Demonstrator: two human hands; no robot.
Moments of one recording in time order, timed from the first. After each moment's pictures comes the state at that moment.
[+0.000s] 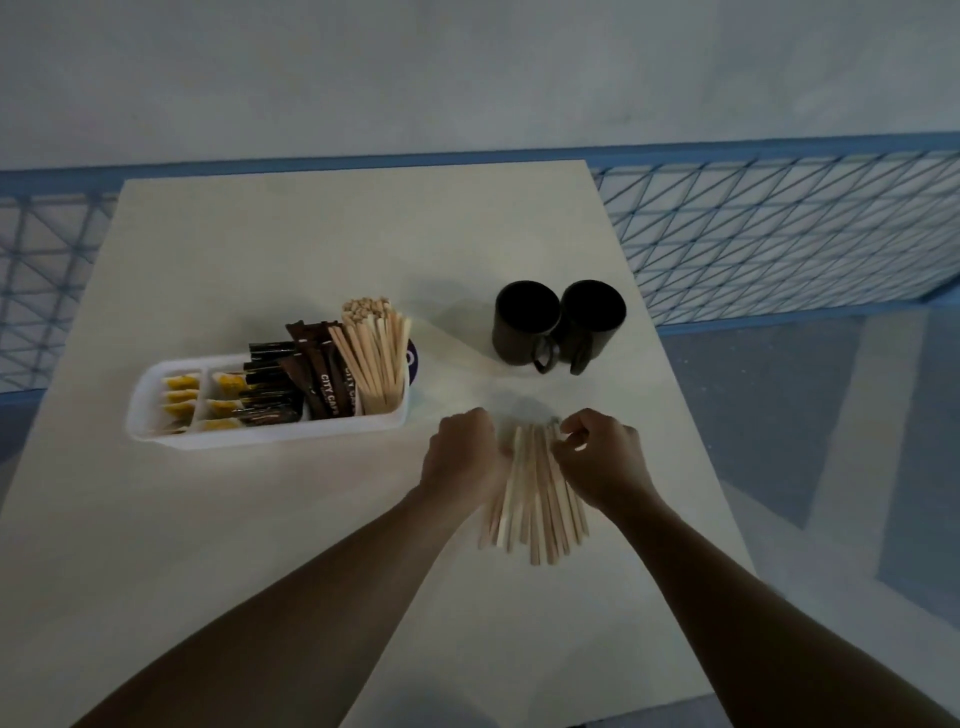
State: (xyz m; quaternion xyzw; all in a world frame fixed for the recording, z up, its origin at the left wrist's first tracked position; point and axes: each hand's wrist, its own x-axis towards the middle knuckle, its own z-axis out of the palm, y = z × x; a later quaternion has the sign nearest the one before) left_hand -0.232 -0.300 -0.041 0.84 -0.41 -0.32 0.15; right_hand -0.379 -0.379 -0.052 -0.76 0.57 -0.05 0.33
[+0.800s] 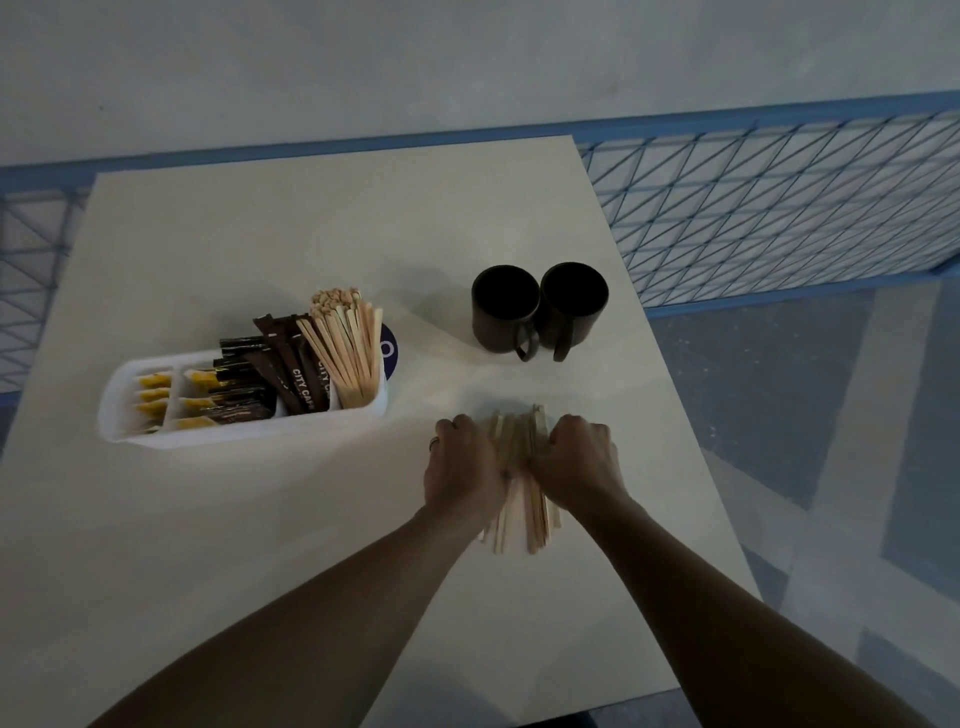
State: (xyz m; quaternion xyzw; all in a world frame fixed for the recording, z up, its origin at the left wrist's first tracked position) left_hand -0.271 -0.303 -0.061 0.88 -0.37 -0.28 0.13; right_hand -0.376 -0.377 -0.074 -0.74 0.59 0.03 0.31
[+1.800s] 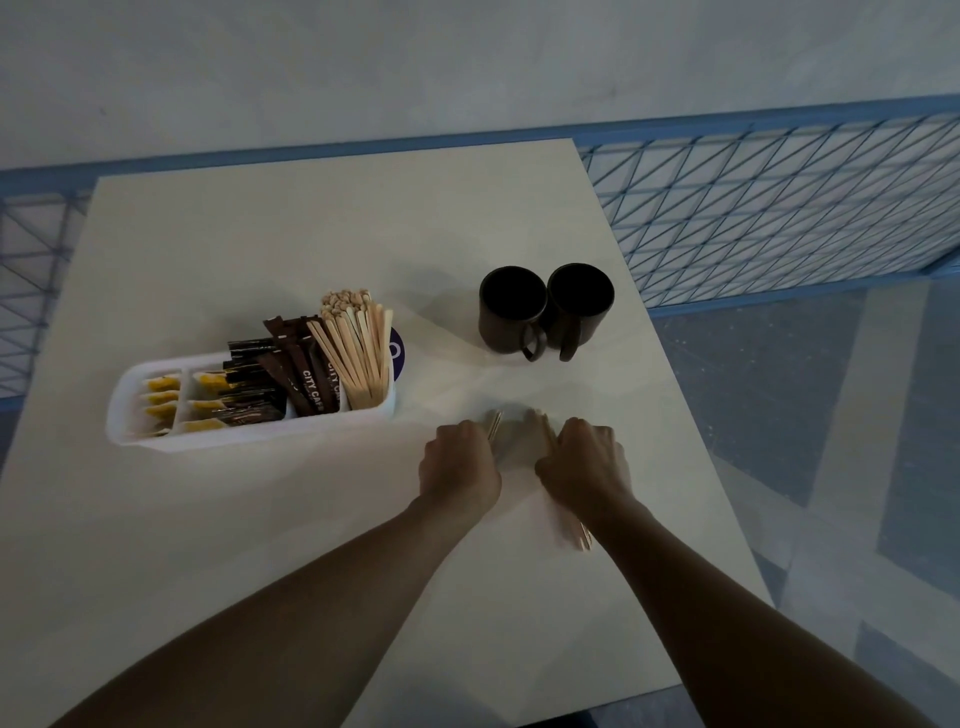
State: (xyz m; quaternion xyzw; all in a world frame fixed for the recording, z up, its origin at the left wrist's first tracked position) left_hand -0.257 -0.298 -0.050 0.88 -0.39 -0.27 0.07; right_hand -0.373 -0.368 -0.064 -0.75 0.60 0.05 0.27
